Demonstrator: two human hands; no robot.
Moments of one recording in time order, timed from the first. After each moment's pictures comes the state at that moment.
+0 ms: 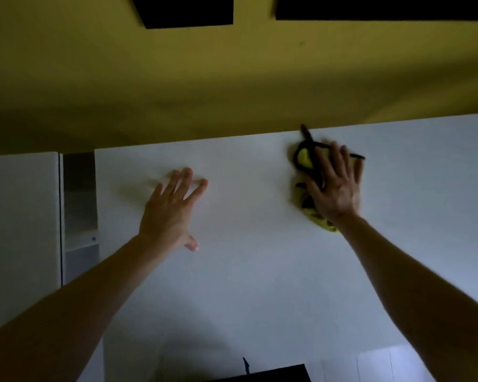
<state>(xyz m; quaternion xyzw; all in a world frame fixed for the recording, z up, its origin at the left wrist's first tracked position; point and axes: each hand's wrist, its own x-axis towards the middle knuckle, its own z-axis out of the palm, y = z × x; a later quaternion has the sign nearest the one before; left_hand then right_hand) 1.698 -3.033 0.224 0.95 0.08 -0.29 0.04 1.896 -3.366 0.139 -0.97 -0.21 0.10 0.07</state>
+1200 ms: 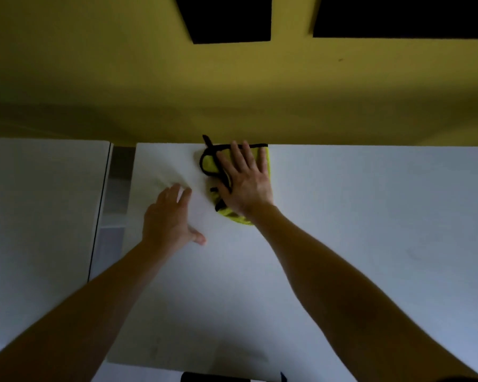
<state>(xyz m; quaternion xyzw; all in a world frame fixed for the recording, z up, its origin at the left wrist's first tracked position) 1.675 -3.049 0.239 0.90 0.32 -0.30 0.06 1.834 -3.158 0.147 -0.89 -0.44 0.12 0.08</state>
